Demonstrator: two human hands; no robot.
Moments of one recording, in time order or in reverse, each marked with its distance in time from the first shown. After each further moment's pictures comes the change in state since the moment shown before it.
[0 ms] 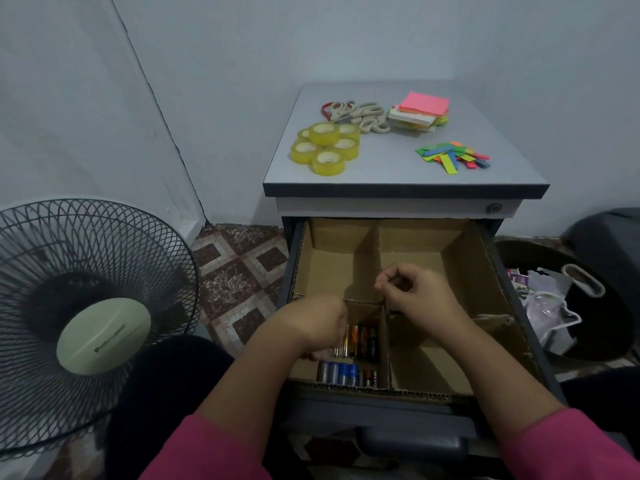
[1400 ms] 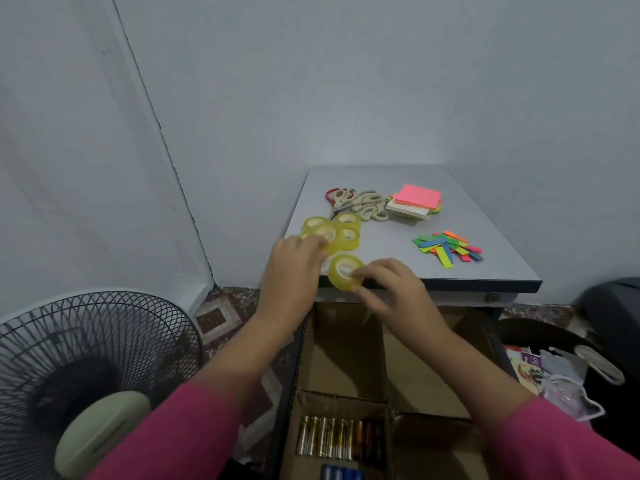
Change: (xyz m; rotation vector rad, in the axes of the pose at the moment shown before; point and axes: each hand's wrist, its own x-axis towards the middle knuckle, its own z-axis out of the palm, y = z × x) left_hand 0.032 -0.004 -0.122 0.049 1.265 0.386; right_hand 0.077 -0.066 -0.033 -0.235 0.218 -0.558
